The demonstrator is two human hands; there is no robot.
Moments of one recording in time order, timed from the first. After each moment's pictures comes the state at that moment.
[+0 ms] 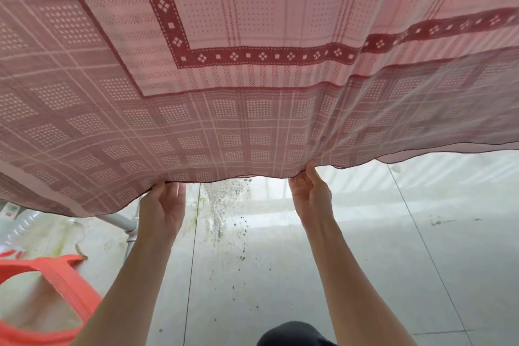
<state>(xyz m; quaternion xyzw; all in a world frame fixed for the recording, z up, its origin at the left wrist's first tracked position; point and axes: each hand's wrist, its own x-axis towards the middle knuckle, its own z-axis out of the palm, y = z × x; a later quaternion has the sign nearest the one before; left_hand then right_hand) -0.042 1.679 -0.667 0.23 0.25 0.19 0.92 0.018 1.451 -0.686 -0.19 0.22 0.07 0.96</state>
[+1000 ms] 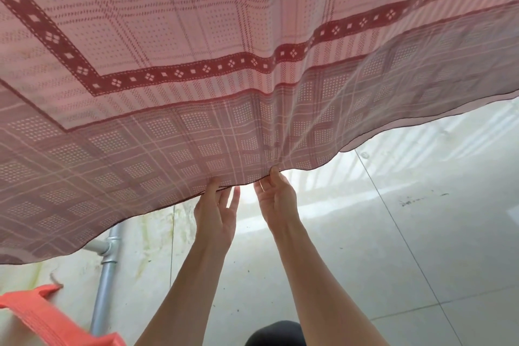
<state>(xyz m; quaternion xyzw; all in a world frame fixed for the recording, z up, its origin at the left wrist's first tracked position) -0.025 1.521 -0.661 0.30 0.32 0.09 0.90 0.010 1.432 -0.694 -0.16 0.20 0.10 0.96</state>
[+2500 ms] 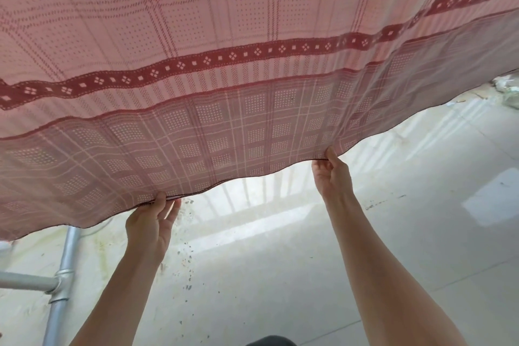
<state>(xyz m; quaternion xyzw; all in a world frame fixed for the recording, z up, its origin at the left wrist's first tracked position) -0.004 1.564 -0.666 0.43 0.32 0.10 0.84 0.072 1.274 -0.683 -0.13 0.25 -0.10 0.95</state>
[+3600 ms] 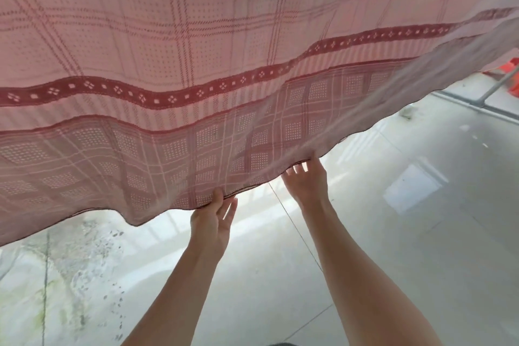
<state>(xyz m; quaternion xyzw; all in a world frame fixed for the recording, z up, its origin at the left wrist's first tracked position) 0.025 1.378 -0.664 0.32 0.27 -0.11 0.90 0.057 1.209 -0.638 -0.20 0.27 -0.10 0.94</state>
